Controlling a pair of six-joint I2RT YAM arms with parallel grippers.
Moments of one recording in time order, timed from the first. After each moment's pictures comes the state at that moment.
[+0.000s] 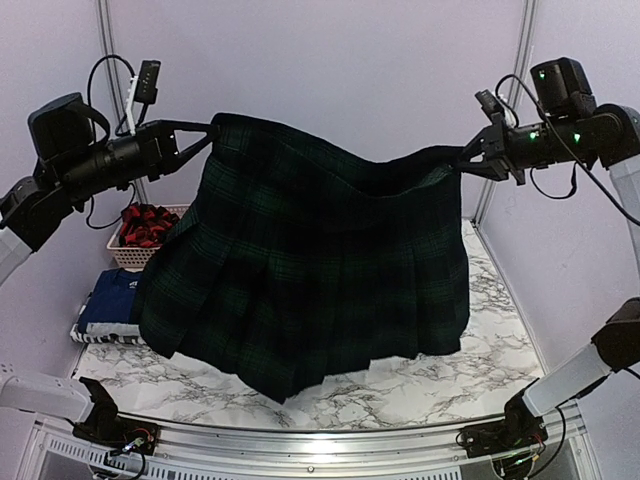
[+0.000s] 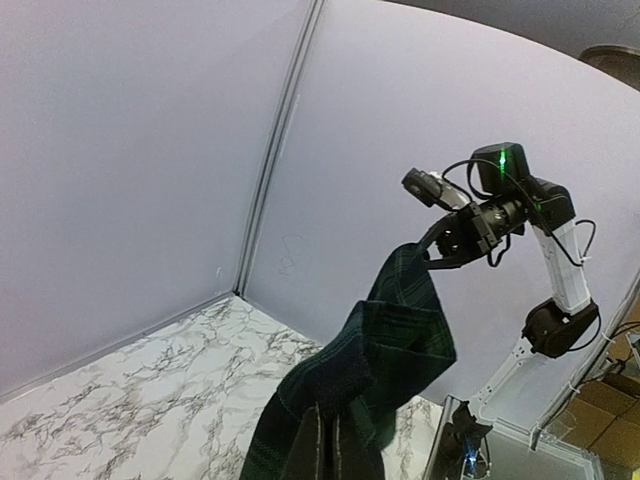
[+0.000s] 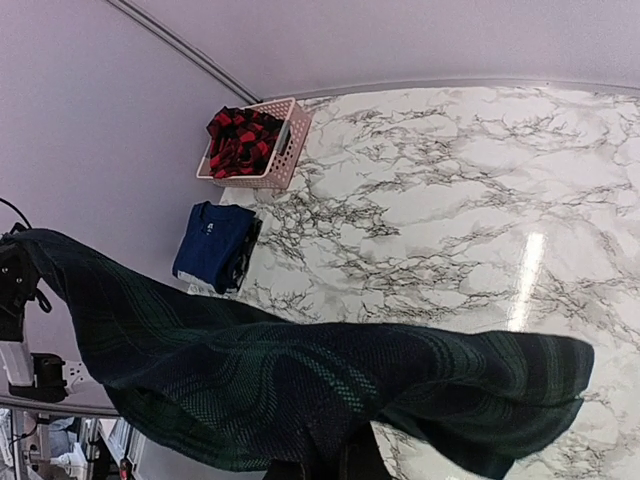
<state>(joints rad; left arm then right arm) -0.64 1.10 1.41 -0.24 0.44 -0.33 0.42 1.43 2.17 -1.35 -0.40 0.49</state>
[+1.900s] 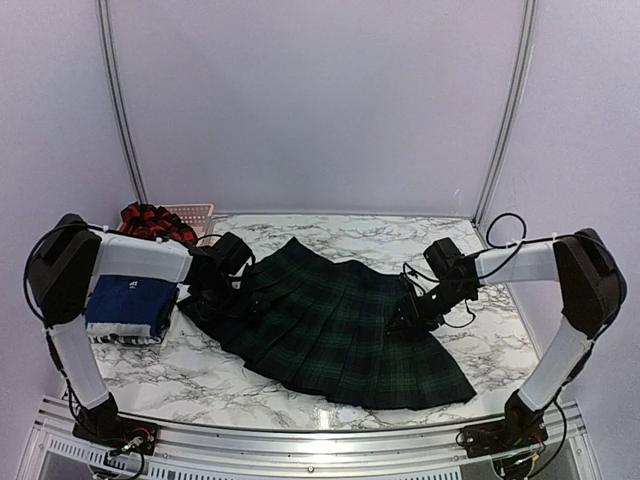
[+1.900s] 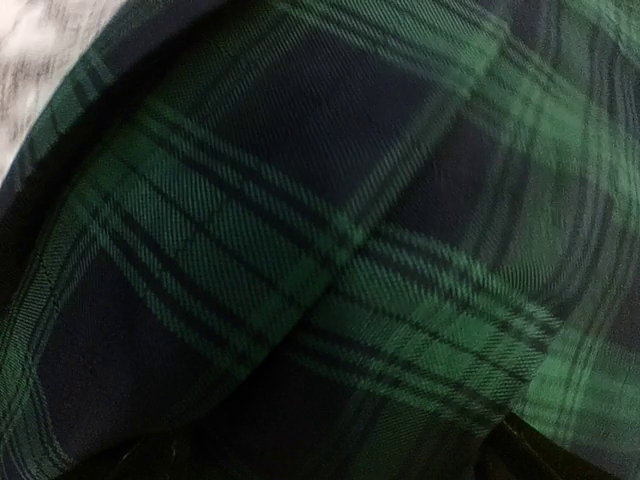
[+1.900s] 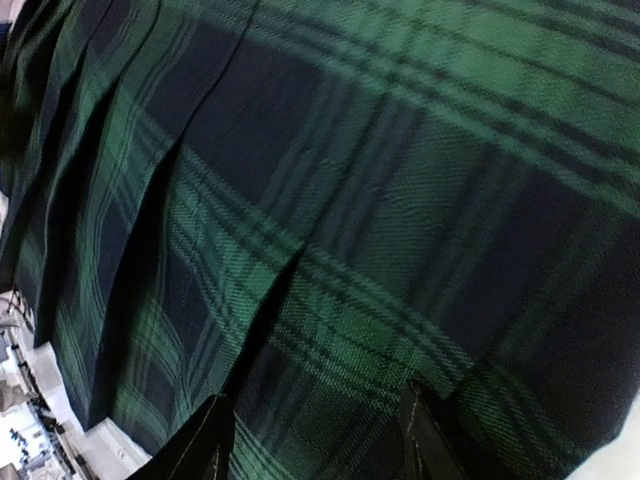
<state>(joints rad) -0.65 1.80 1.07 -0.48 -0.04 -0.47 0.38 1.71 0.95 -0.51 -0.53 0.22</state>
